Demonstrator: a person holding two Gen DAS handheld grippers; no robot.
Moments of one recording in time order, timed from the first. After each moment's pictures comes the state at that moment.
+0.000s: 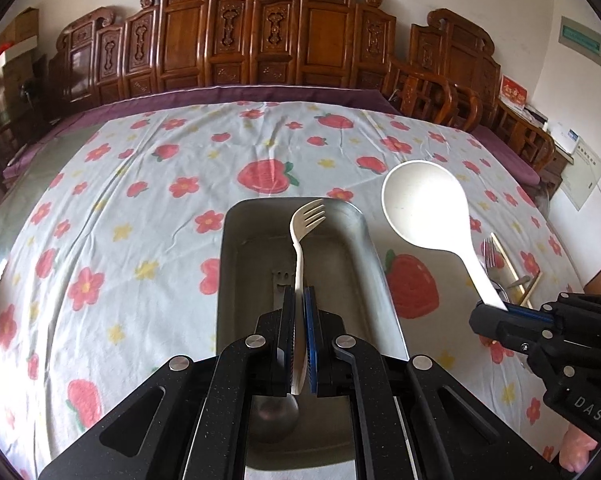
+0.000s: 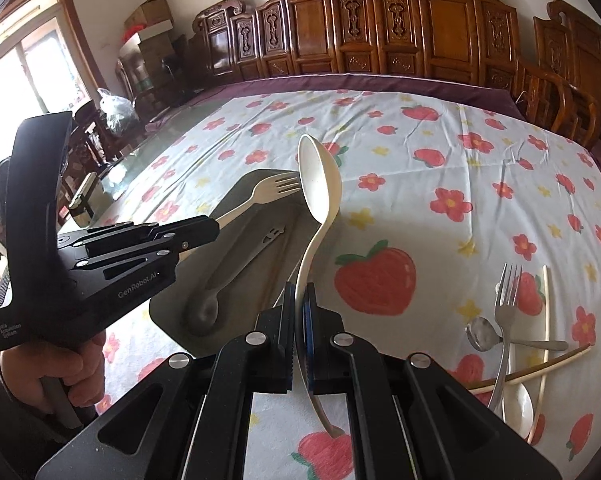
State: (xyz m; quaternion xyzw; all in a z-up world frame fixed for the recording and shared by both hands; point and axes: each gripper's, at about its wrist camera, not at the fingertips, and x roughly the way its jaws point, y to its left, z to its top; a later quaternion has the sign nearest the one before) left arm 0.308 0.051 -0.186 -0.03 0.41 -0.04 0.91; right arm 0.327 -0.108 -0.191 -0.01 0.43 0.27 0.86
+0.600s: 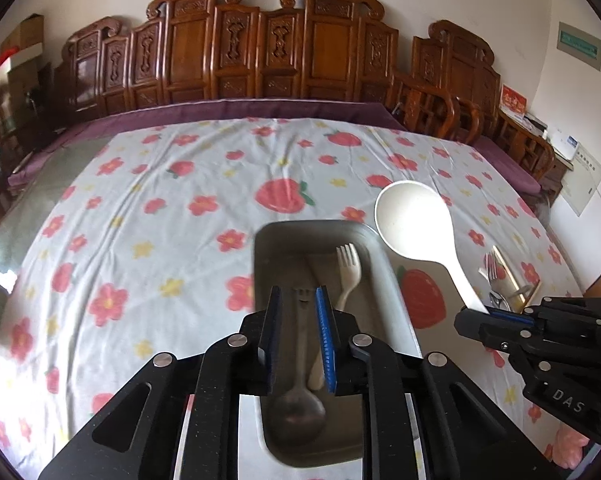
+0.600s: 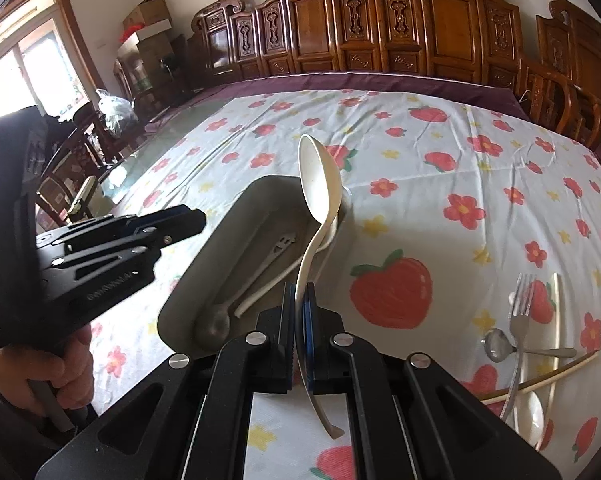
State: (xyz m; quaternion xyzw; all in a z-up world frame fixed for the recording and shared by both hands) left arm 0.301 0.077 -0.165 -0.03 0.39 -0.04 0.92; right arm 0.334 -0.086 -0.189 -0.01 0.44 0.27 0.86
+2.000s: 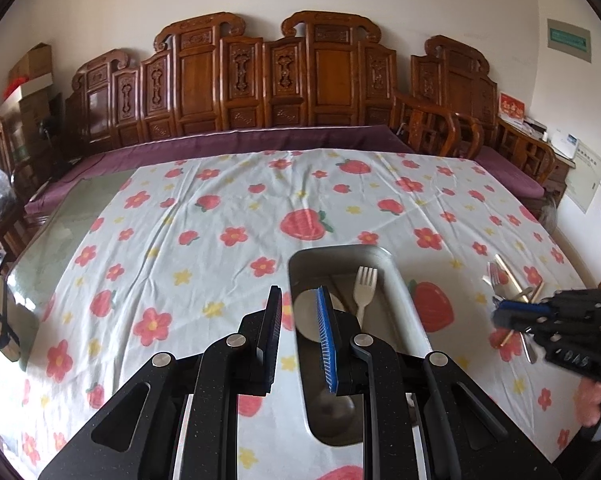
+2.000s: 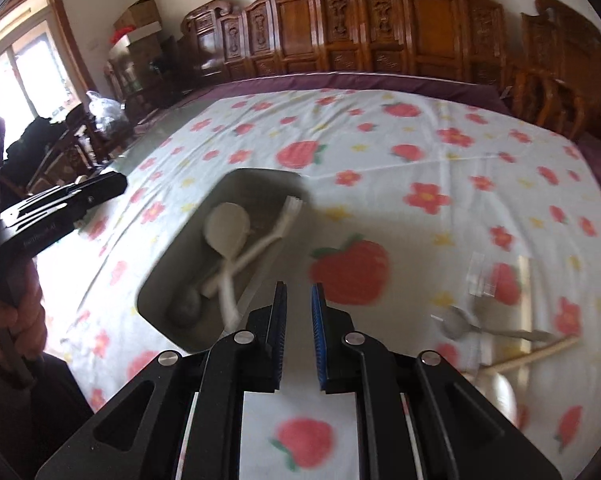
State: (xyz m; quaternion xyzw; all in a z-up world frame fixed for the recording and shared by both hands) left arm 0.276 0.088 -0.136 0.01 0.35 -0.03 0.94; right arm 0.323 -0.138 -0.186 -0.01 0.43 0.25 0.87
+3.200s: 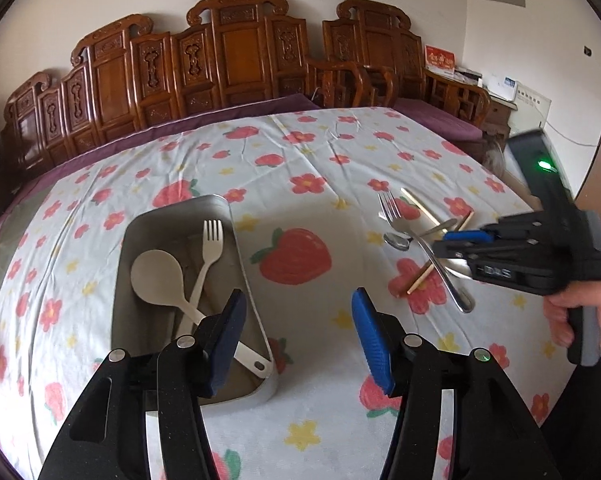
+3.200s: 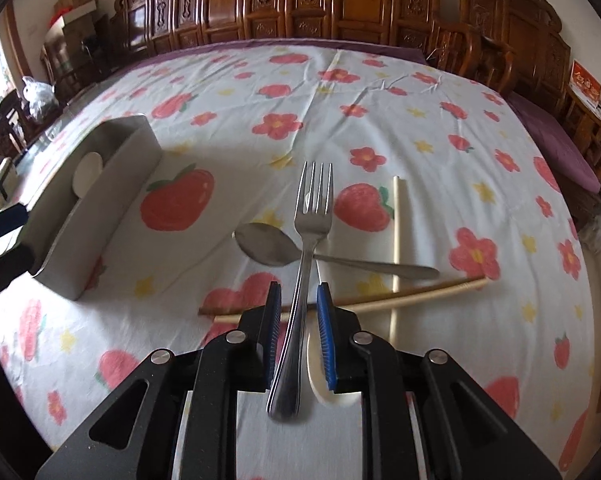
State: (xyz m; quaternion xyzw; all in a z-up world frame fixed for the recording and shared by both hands) left arm 0.247 -0.039 -0.184 0.06 0.38 -0.14 0.91; right arm 0.344 -0.235 -0.252 -0.06 0.48 0.13 0.86
